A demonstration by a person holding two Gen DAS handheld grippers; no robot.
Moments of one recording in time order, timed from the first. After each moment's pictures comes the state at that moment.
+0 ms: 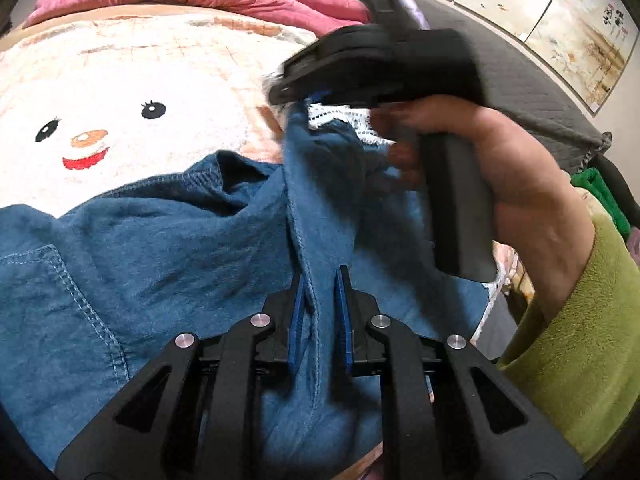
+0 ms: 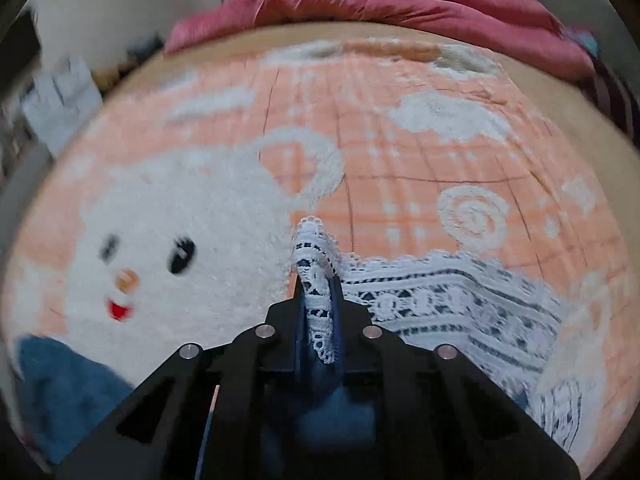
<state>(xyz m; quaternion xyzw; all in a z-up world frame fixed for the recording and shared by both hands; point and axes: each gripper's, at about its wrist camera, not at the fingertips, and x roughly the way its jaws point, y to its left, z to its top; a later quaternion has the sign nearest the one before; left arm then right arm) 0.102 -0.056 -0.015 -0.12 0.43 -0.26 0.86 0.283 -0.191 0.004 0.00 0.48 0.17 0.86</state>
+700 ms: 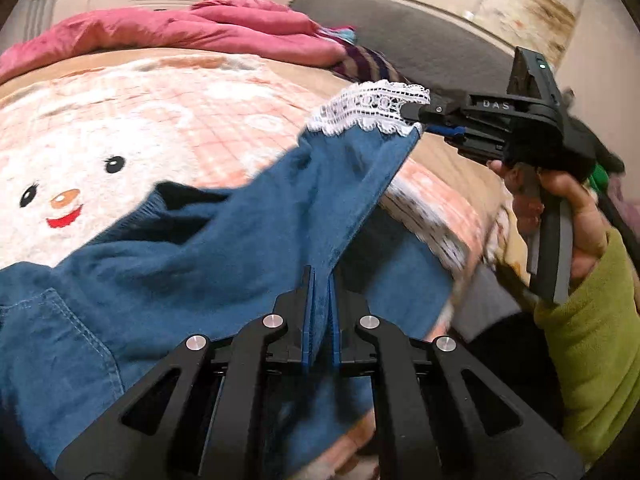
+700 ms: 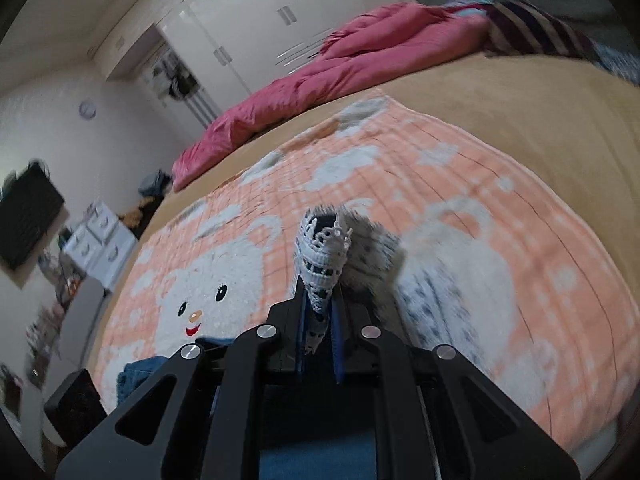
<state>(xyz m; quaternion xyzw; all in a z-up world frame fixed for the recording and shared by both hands) 0.074 -0.077 0.001 -0.04 0.38 -0.33 0.86 0.155 -0.365 0.065 0.22 0.37 0.15 0.89</state>
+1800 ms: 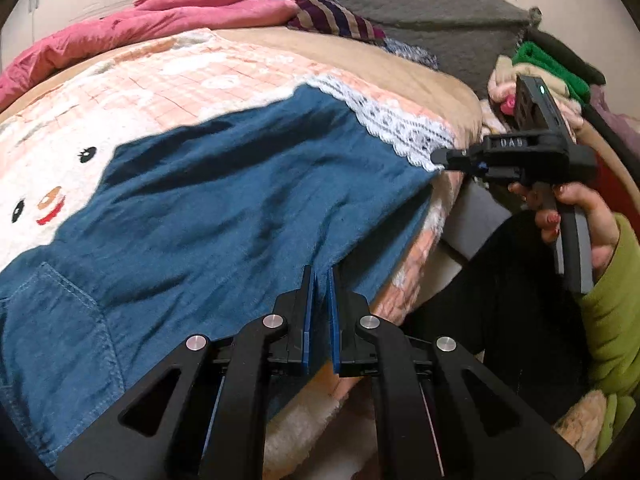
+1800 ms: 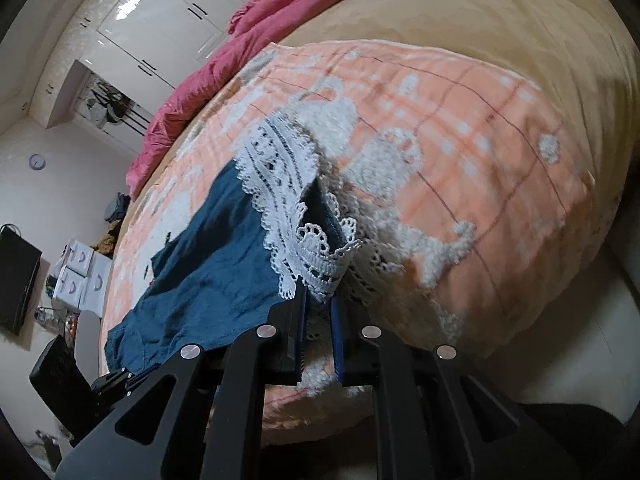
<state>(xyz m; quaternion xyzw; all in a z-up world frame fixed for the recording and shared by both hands) 0.051 -0.090 -0.019 0.07 0.42 -0.37 0.82 0.037 -0.419 -0.011 0.31 0.44 0.06 0.84</state>
